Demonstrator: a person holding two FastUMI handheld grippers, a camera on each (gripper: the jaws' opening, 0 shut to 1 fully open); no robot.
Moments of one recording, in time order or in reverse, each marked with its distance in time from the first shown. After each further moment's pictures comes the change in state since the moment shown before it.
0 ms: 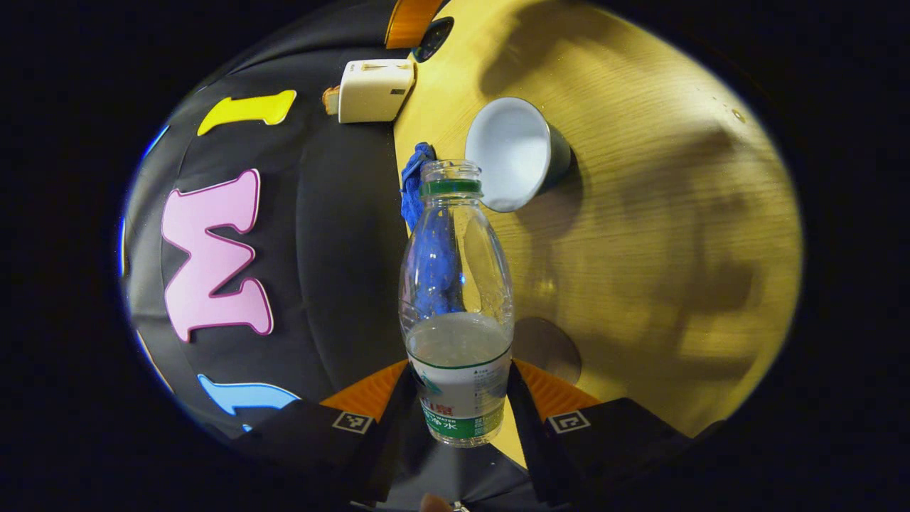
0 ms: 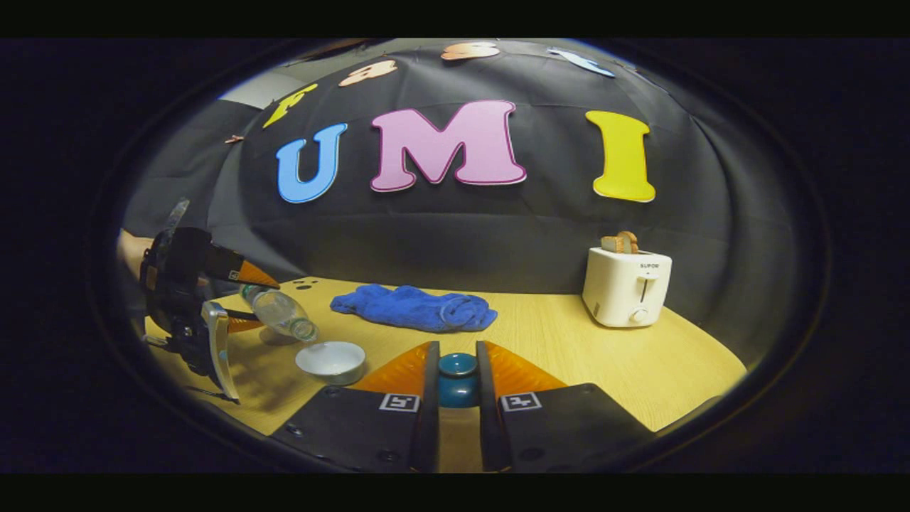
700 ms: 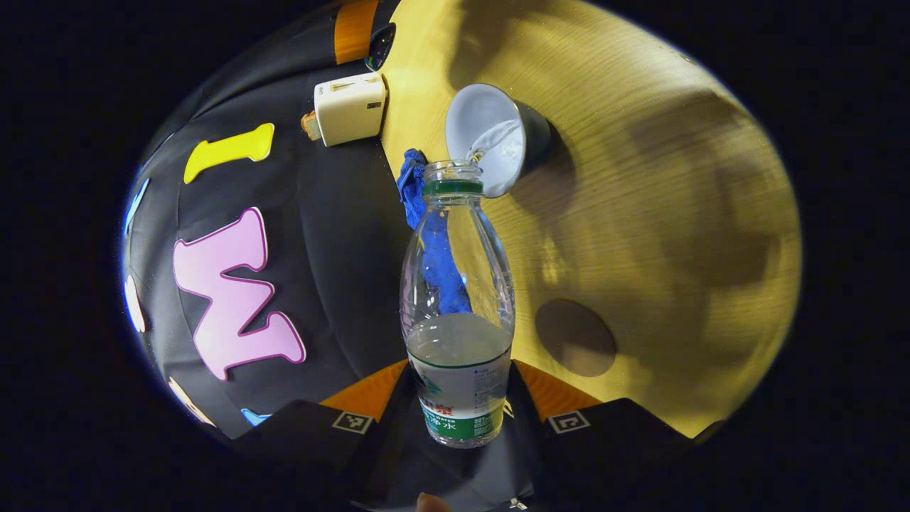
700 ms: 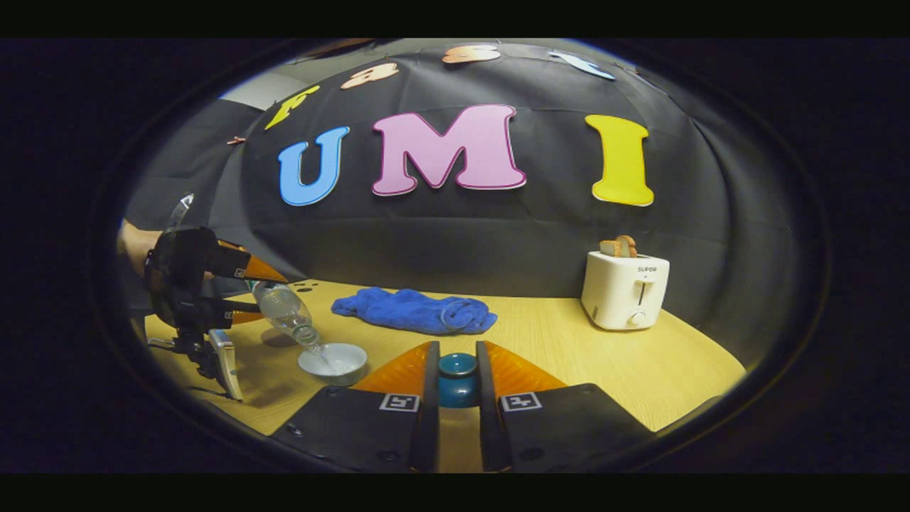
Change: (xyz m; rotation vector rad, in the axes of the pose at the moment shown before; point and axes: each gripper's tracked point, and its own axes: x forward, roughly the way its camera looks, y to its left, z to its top) left arm 0.003 0.020 -0.005 0.180 0.000 0.096; right arm -0.003 0.000 0.003 -0.004 -0.020 -0.003
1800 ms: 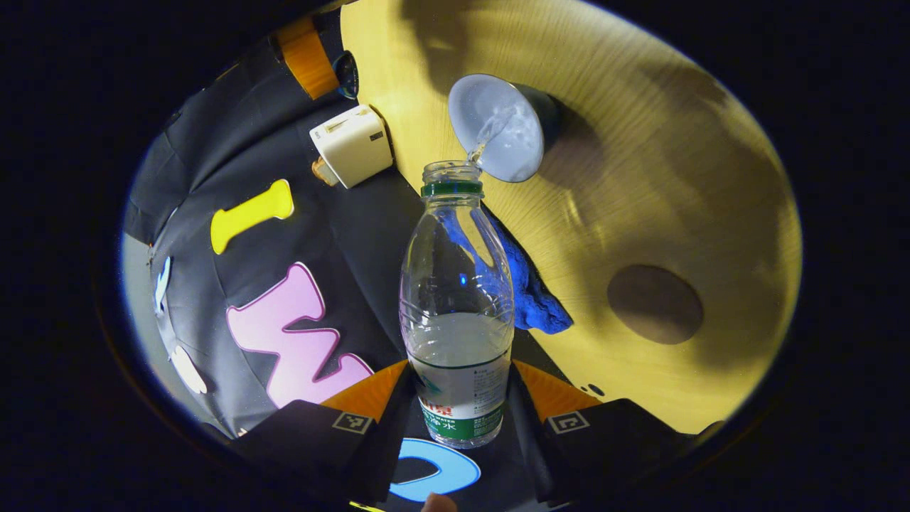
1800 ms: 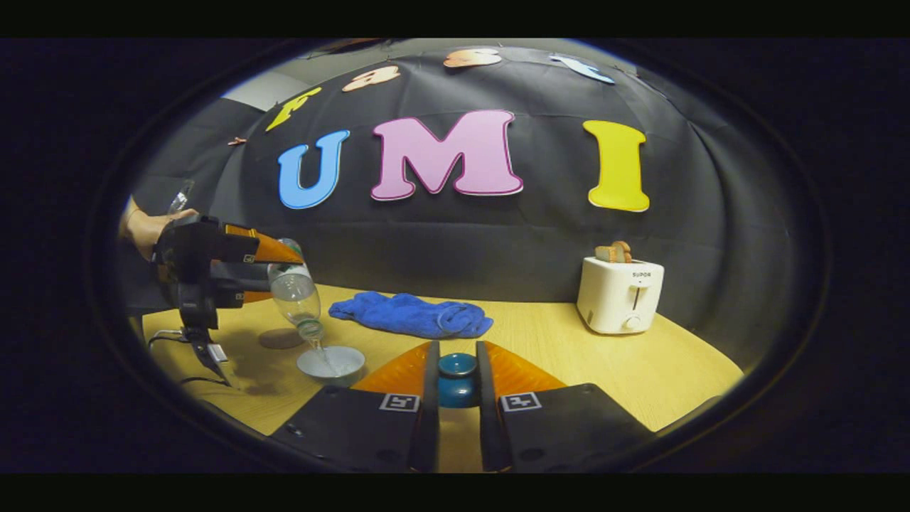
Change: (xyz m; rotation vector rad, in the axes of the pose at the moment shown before) left arm 0.007 0.053 0.004 0.273 -0.051 0.241; right arm -0.005 -0.001 0.006 -0.012 -0.027 -0.012
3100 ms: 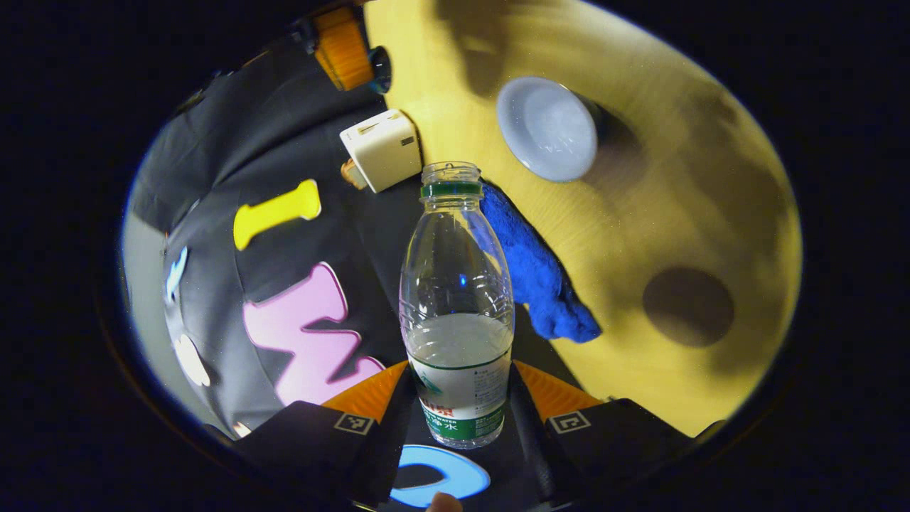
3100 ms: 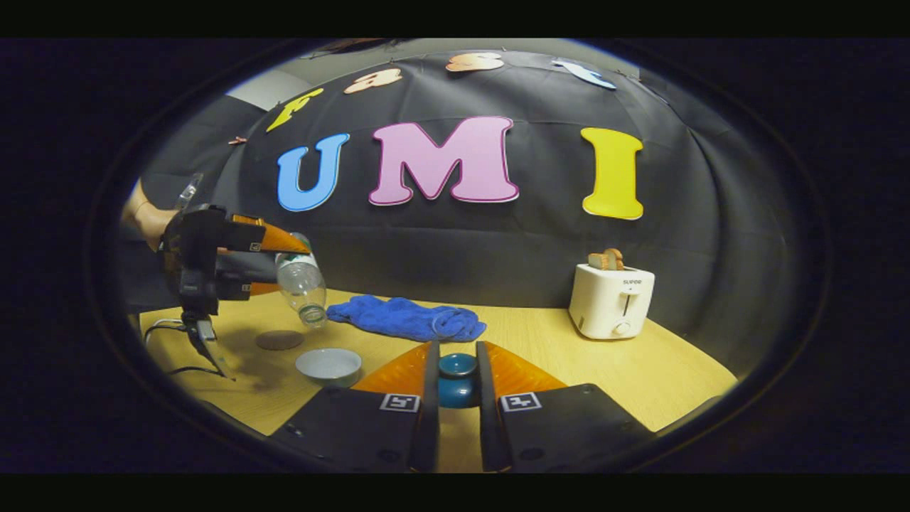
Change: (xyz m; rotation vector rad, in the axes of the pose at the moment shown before) left arm 0.005 0.003 0.001 -0.186 -0.075 0.035; right arm -0.006 -0.003 0.007 -0.011 -0.021 -0.032
